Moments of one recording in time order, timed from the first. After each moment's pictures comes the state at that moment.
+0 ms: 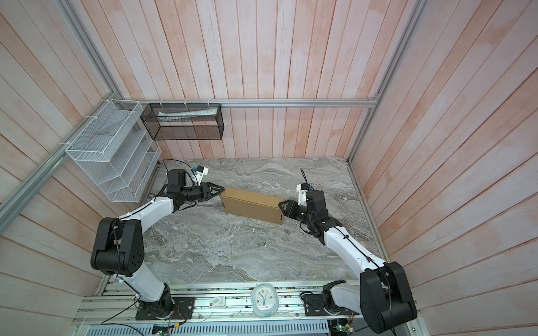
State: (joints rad) left arm -0.10 1.70 1.09 -0.01 0.93 -0.49; right arm 0.32 1.23 0.68 0.00 -0.40 0.65
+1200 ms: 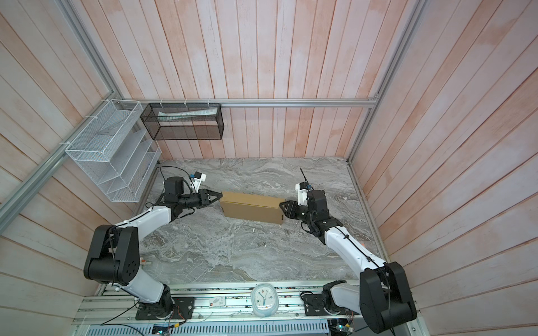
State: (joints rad) left arm -0.09 1.61 0.91 0.12 0.93 -0.53; right arm 0.31 1.23 0.68 0.00 -0.43 0.54
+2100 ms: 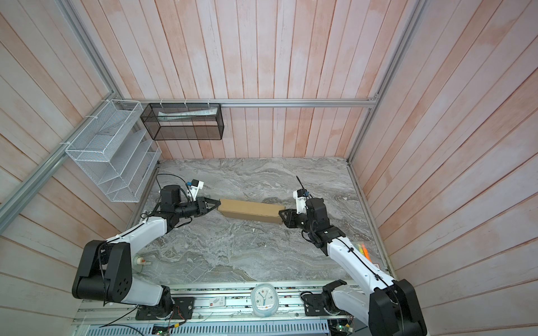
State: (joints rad) left arm -0.10 1.46 0.76 0.11 0.92 -0.55; right arm 0.37 1.08 0.59 -0.05 -0.37 0.48
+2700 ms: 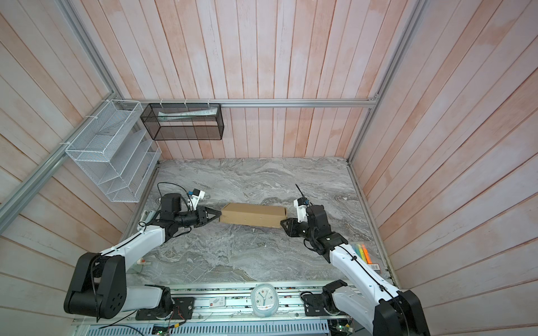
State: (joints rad) left arm -0.13 1.35 0.67 0.03 0.92 -0.58; right arm 0.39 1.00 0.54 -0.17 -0.36 0.48
